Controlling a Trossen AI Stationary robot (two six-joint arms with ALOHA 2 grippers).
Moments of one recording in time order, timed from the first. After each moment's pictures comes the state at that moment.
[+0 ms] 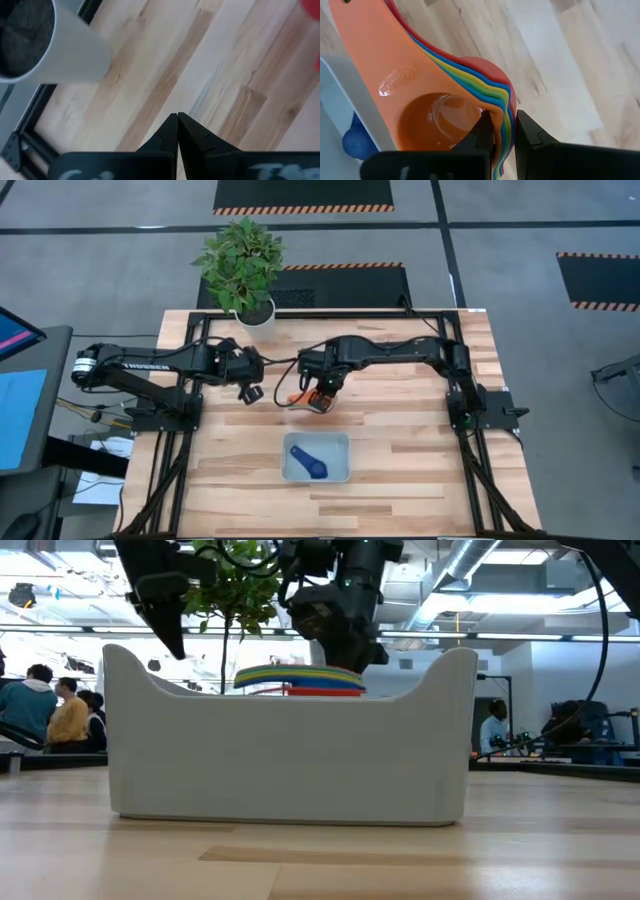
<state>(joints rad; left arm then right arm) 0.03 1.21 1.05 -1.09 -0.43 -0.40 -0.08 2.08 1.86 -1.08 -0.05 0.42</state>
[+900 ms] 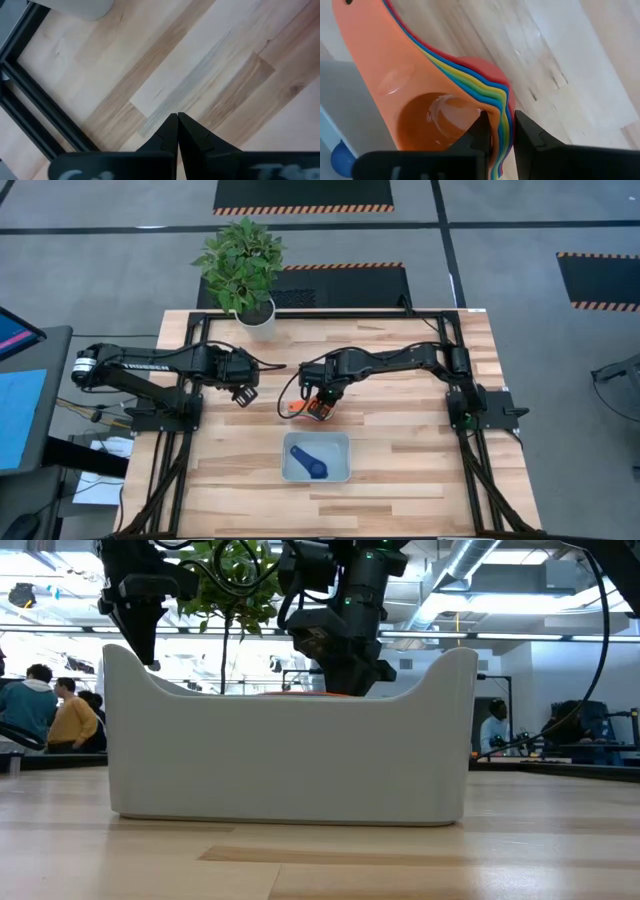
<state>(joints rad) 0.03 1.21 1.05 -1.27 -0.35 -0.67 -0.05 2.08 1.74 -0.96 -0.03 0.53</state>
